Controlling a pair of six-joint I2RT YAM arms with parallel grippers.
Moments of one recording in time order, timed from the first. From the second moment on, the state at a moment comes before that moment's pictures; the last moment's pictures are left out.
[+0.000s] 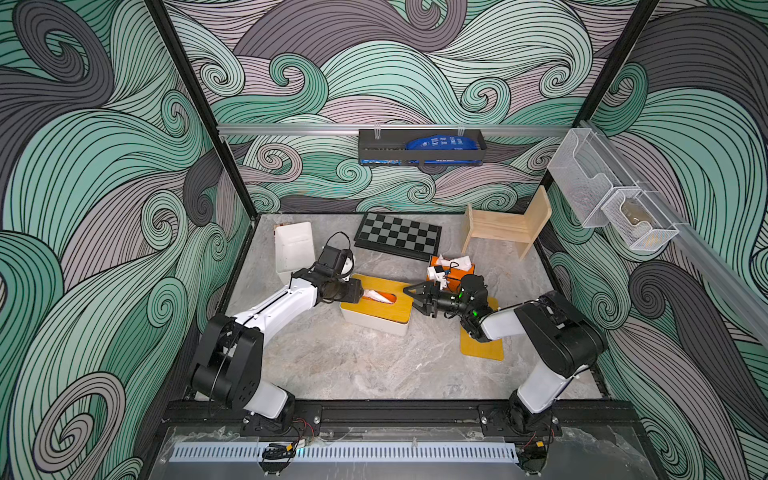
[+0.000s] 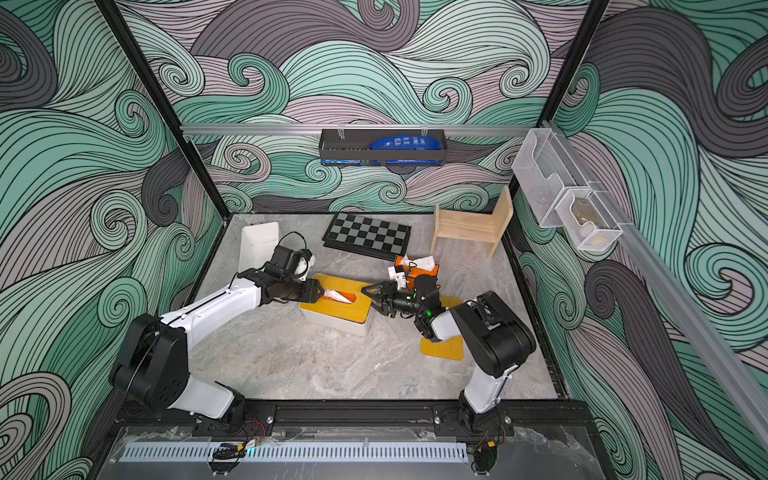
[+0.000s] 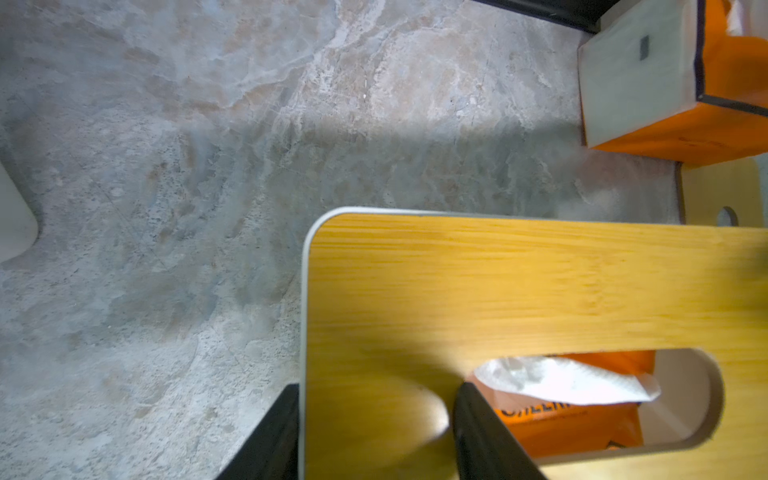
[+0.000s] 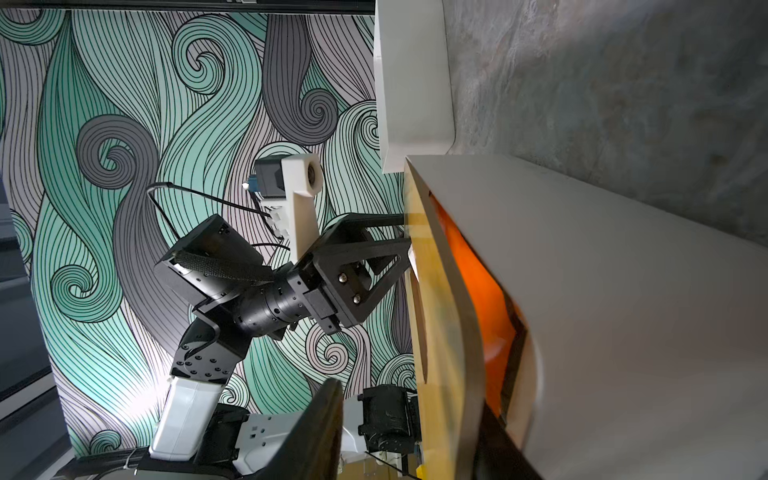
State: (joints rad) left arm -0.40 1.49 0.97 -0.50 0.14 -0.23; right arm 0.42 1.71 0.51 1.00 -0.82 1.44
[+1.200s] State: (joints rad) left arm -0.40 1.47 0.97 -0.55 0.11 -0.22; right arm 0.33 1.40 0.81 -0.03 -0.60 0.64
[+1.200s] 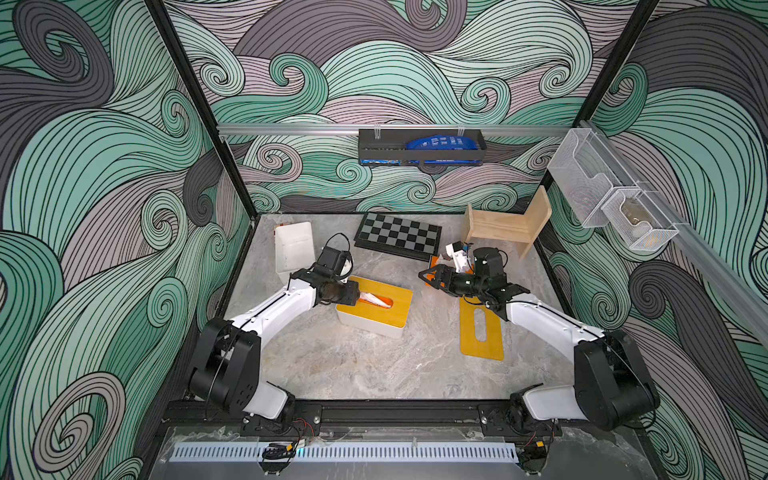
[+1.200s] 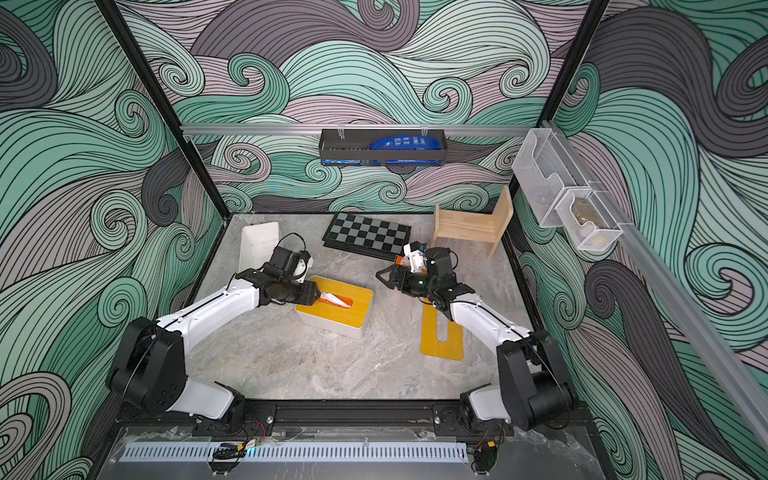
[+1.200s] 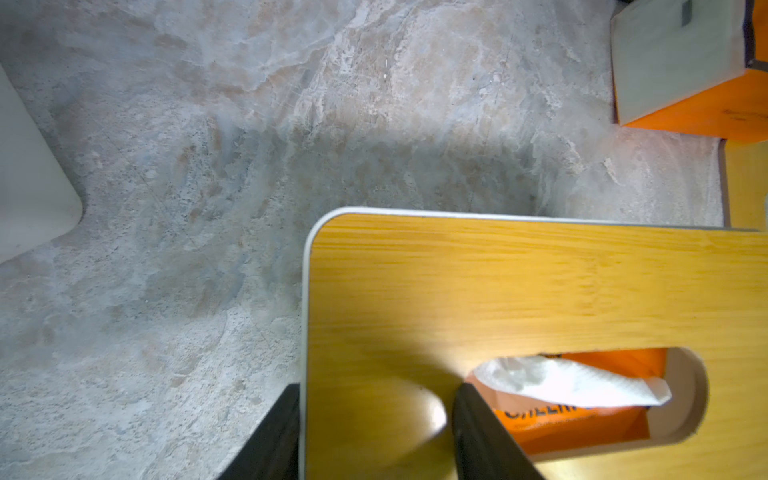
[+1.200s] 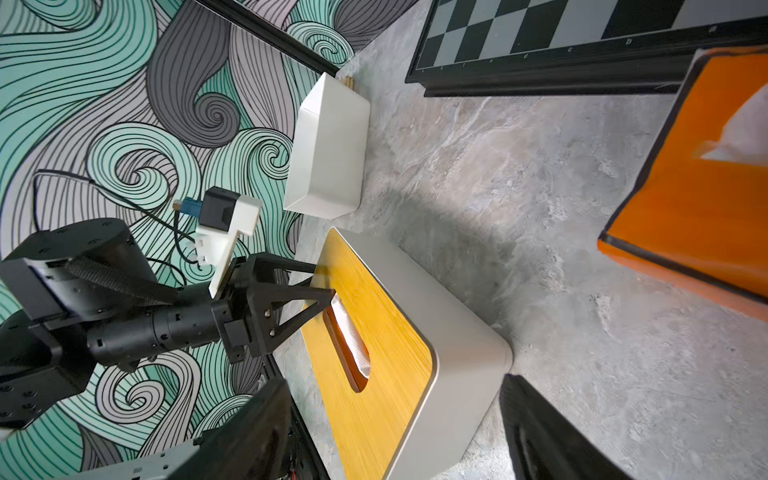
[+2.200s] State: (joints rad) left arm -0.40 1.41 0.97 -0.57 0.10 -0.21; right arm 0.52 1.53 0.84 -0.21 -0.31 0.48
